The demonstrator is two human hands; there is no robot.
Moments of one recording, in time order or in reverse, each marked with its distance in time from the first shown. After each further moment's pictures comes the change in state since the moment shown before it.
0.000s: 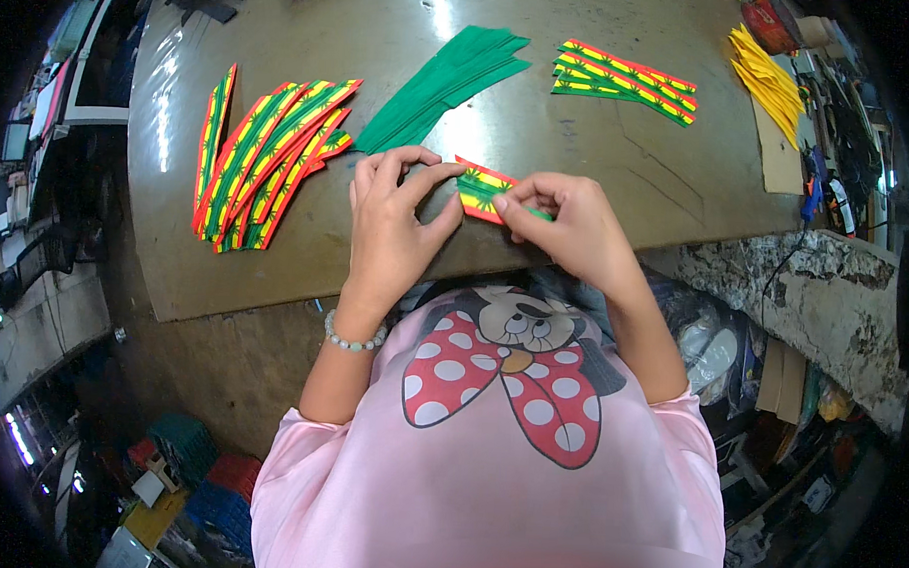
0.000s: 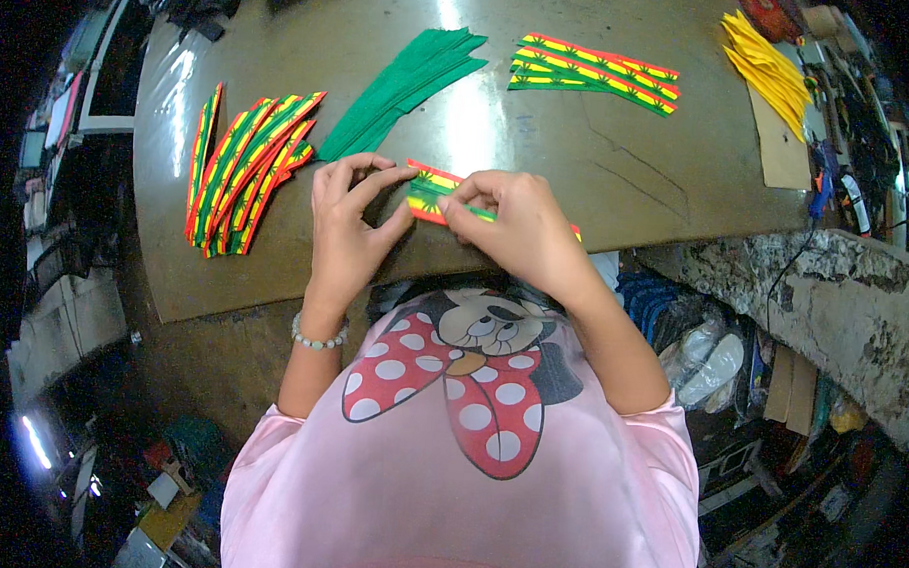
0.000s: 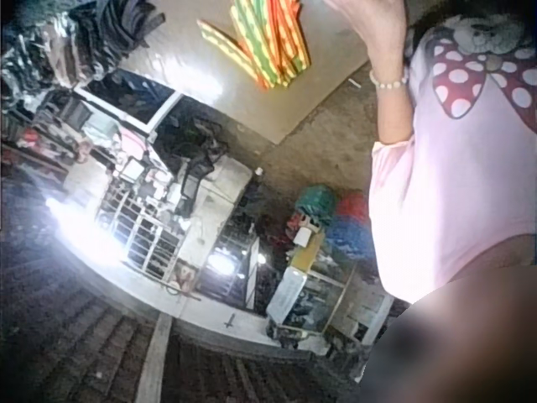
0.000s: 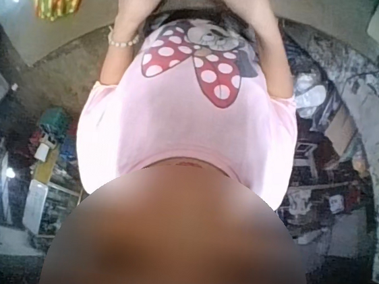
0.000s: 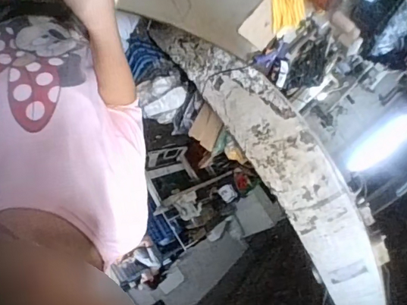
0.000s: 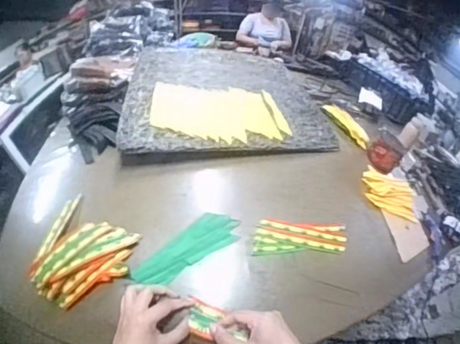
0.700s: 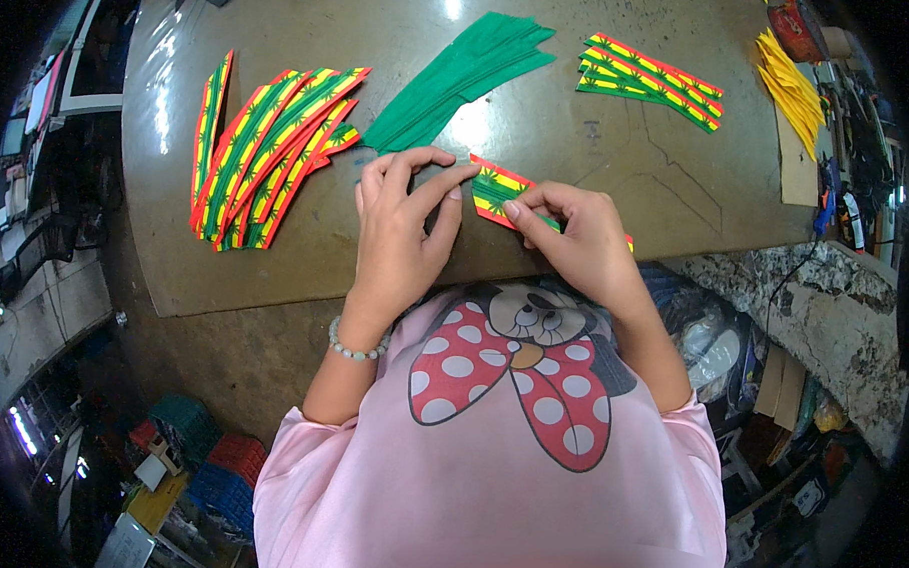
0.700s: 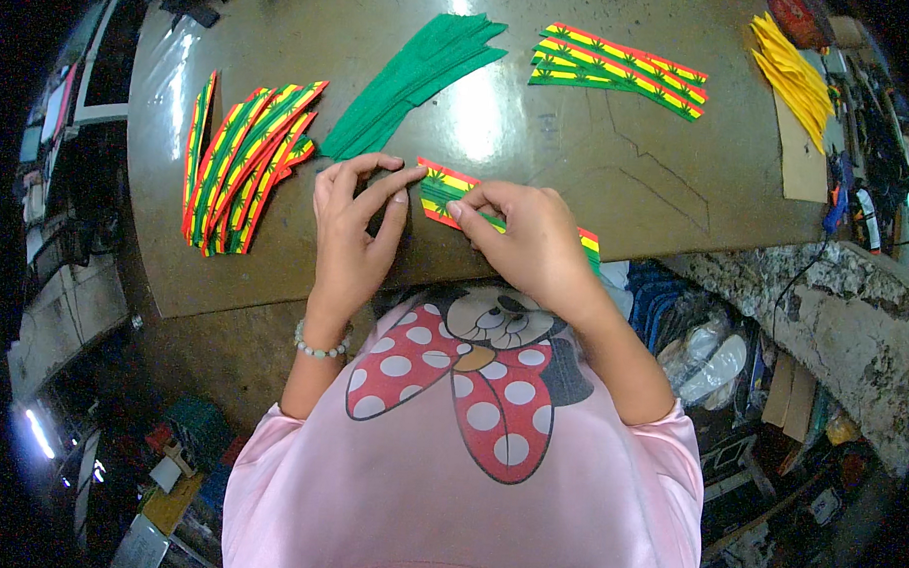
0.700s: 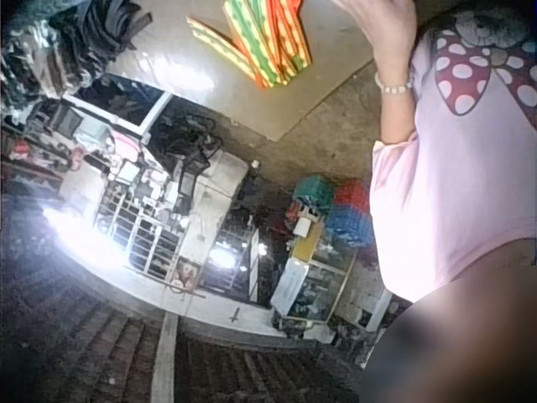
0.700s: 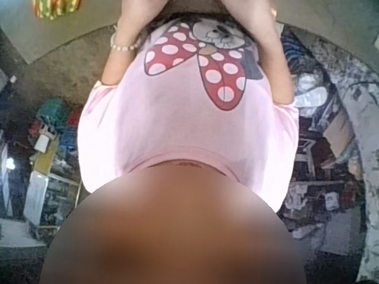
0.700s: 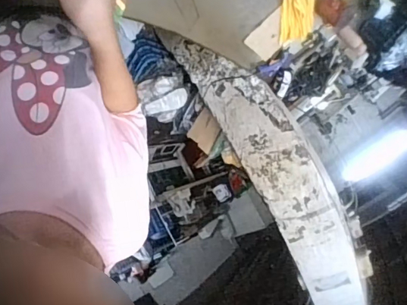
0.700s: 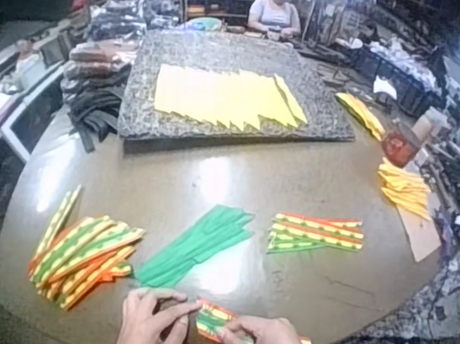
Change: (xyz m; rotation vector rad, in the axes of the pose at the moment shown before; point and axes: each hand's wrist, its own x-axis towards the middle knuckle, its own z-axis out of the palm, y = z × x) left_hand -0.002 -0.004 -0.002 -0.004 -0.045 -0.008; right_hand 0.004 0.011 0.011 -0.177 0.050 -0.009
